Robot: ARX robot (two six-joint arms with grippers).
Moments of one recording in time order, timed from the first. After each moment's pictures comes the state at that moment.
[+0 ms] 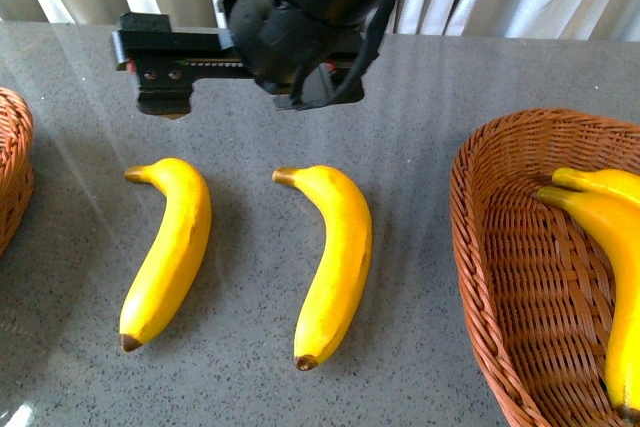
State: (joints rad) left arm 0.00 0.02 0.01 0.00 0.00 -0.01; right arm 0.68 2.12 1.53 -0.26 -0.10 0.23
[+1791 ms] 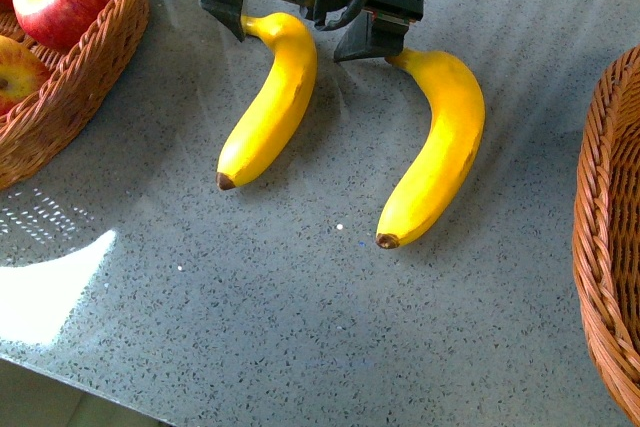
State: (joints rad) left arm 0.00 0.02 0.01 0.00 0.00 -0.01; right arm 0.75 2.54 2.02 -0.58 -0.07 0.46
